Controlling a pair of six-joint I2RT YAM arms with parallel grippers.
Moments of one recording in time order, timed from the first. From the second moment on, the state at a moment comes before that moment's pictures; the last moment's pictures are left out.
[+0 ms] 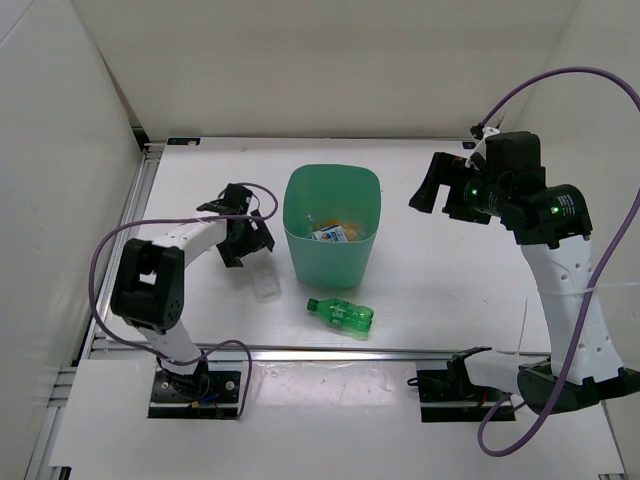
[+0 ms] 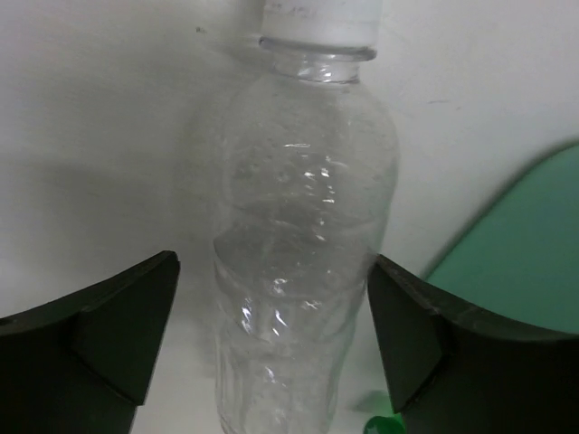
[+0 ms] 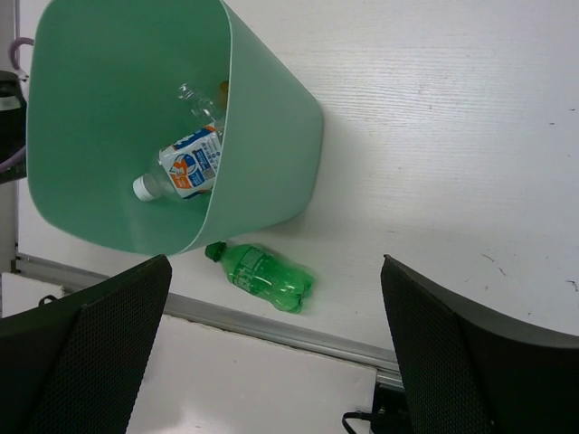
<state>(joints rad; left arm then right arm) -0.28 1.68 1.08 -0.57 -0.03 -0.70 0.31 1.21 1.74 -1.21 -0.12 0.41</state>
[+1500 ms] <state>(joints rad) -0.69 1.68 1.99 -0.67 -0.13 -0.60 0.31 1.12 1.52 -1.14 -0.13 0.43</state>
